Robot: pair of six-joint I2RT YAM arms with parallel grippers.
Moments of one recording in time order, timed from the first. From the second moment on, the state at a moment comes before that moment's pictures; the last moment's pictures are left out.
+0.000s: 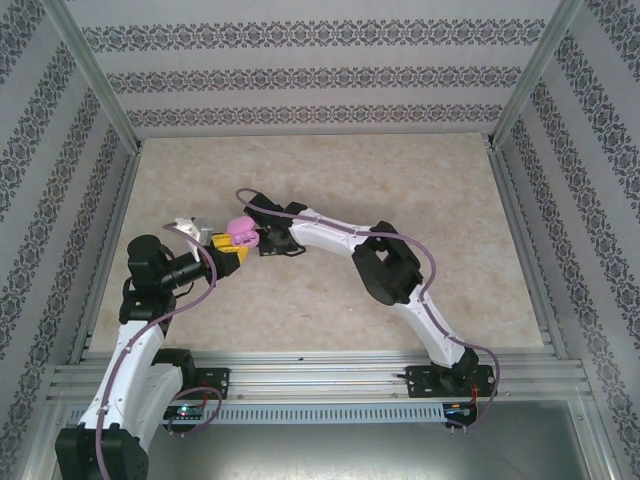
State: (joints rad) left arm 0.05 0.71 0.44 0.06 1.00 -0.12; right arm 0.86 2.36 1.90 -0.71 0.01 0.71
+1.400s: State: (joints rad) left arm 0.02 0.87 0.52 -0.01 1.04 -0.12; right arm 0.84 1.63 1.22 -0.48 -0.10 0.79
